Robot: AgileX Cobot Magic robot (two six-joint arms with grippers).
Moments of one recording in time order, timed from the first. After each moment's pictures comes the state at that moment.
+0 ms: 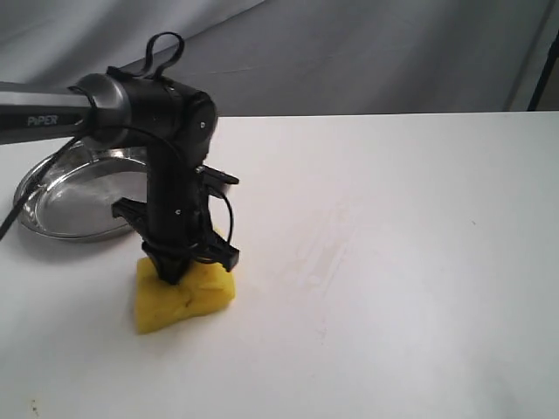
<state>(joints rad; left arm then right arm) -0.52 2.19 -1.54 0.05 1.25 -0.07 0.04 0.01 0.00 -0.01 0.34 0.10</state>
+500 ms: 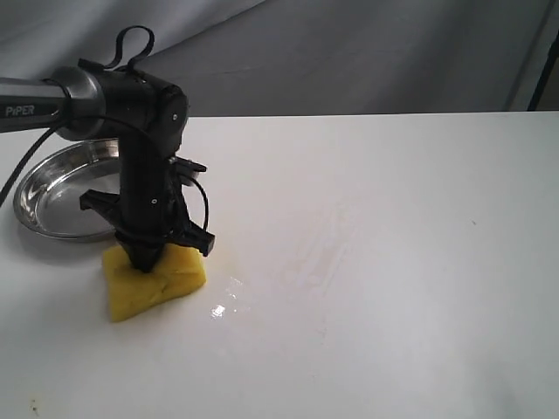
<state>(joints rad) -0.46 2.19 -1.54 0.10 1.25 -0.16 0.04 0.01 0.00 -0.01 0.34 0.10</state>
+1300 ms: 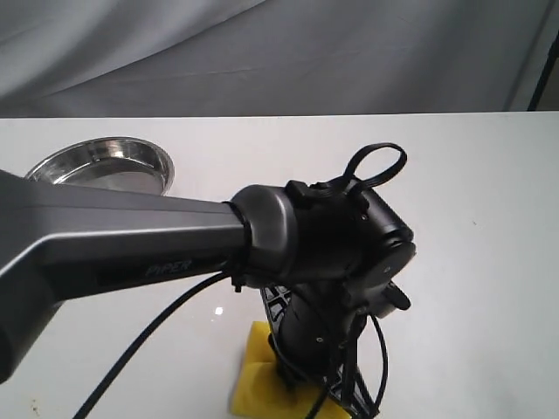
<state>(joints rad) -1.05 2.19 -1.54 0.07 1.21 -0.11 0.04 0.01 0.00 -0.01 0.34 0.10</state>
